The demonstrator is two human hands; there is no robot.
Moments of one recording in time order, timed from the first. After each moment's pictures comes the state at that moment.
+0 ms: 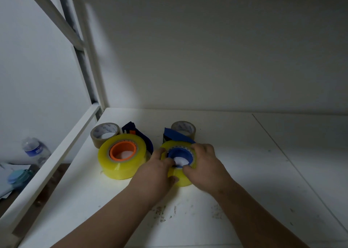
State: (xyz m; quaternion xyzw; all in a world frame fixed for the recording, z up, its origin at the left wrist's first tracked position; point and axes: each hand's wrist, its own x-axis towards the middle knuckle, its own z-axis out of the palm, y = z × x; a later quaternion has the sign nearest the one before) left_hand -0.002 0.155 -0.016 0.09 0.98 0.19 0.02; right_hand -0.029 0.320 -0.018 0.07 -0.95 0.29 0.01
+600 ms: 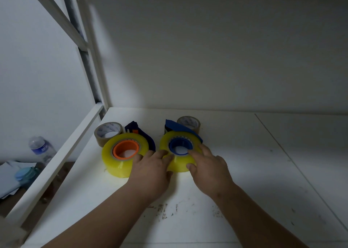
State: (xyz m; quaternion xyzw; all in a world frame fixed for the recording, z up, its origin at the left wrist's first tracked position) left_hand -0.010 0.147 -0.027 0.09 0.99 0.03 -0.05; right_hand -0.033 0.326 -0.033 0.12 -0.98 0.13 0.04
